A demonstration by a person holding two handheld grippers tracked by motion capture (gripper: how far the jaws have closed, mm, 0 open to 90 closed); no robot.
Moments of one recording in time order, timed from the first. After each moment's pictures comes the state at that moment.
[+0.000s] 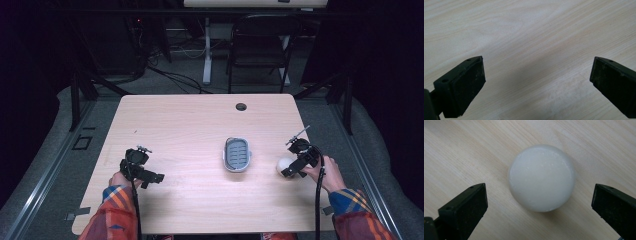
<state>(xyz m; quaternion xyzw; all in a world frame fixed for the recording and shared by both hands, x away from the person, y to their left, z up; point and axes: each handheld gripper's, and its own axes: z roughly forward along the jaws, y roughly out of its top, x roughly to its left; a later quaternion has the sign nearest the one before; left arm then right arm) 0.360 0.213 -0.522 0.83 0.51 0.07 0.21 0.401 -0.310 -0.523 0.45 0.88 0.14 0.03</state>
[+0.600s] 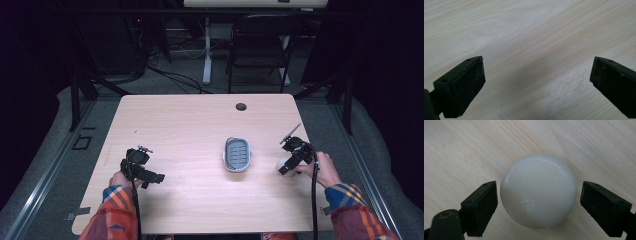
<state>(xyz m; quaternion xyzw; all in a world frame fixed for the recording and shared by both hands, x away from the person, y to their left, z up) 0.360 0.211 -0.522 0.83 0.51 0.07 0.21 0.420 -0.300 -0.531 0.43 0.90 0.09 0.02</state>
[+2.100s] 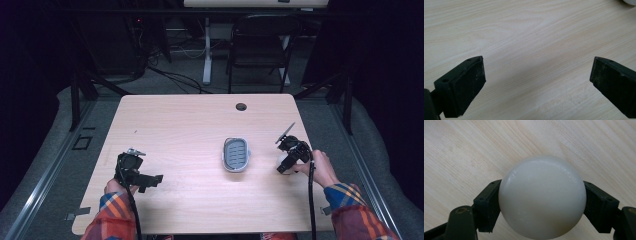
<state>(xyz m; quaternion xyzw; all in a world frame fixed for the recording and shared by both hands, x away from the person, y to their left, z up) 0.330 0.217 -0.504 0.80 0.52 0.09 0.28 0.418 -0.283 -0.520 0.42 0.91 0.06 0.04</state>
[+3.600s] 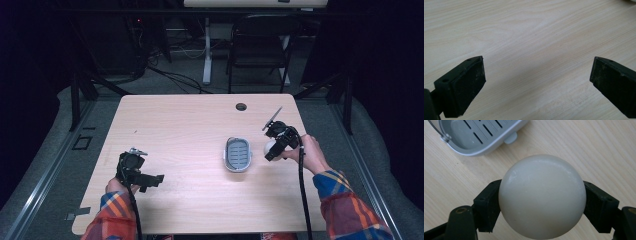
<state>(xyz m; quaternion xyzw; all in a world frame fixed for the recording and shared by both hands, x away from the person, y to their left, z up) 0.332 0.213 -0.504 0.81 0.51 0.09 0.27 0.432 -0.236 -0.470 0.38 0.92 0.10 0.06</state>
